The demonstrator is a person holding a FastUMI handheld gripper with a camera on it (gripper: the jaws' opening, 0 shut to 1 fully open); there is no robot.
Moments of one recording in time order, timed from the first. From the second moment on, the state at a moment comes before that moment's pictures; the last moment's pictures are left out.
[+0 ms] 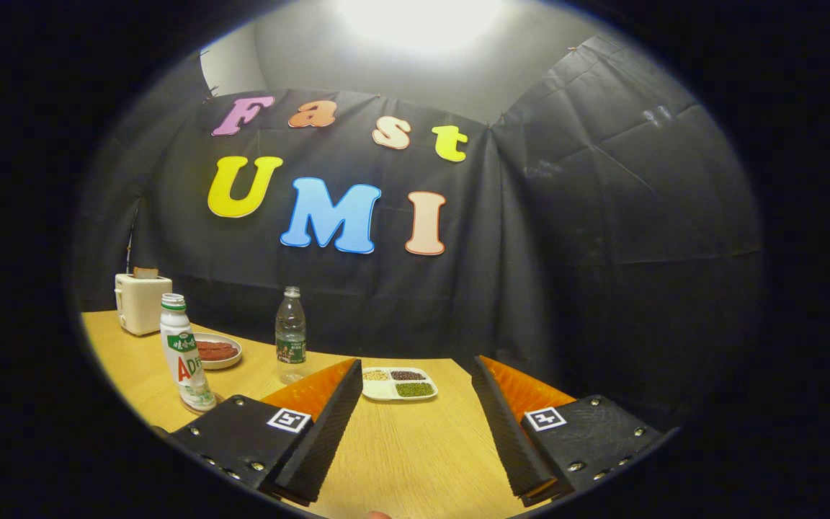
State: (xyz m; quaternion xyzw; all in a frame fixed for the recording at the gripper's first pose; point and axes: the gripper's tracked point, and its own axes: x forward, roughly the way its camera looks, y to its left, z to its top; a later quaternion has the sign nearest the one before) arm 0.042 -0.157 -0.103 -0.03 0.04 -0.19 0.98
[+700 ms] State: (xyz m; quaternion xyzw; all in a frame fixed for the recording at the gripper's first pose) arm 0.031 -0.182 -0.147 0.04 0.00 -0.19 0.98
